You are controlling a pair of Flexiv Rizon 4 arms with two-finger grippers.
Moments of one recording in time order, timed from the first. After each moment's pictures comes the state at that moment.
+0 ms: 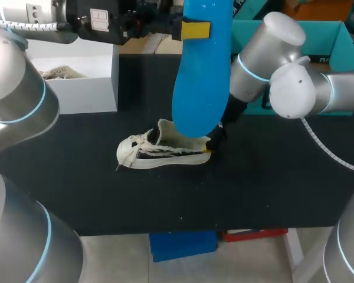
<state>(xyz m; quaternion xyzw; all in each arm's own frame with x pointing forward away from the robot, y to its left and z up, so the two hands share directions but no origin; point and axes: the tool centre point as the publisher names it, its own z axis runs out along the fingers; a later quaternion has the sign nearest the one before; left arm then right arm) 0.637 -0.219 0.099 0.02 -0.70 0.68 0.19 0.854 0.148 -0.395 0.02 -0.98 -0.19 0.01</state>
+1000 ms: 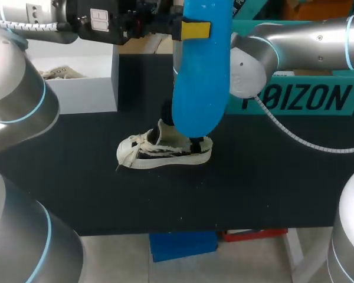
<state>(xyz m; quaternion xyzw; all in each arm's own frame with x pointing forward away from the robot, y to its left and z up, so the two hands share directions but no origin) 0.637 -0.219 0.099 0.02 -0.70 0.68 0.19 0.852 0.173 -0.402 0.03 -1.00 0.01 0.00</state>
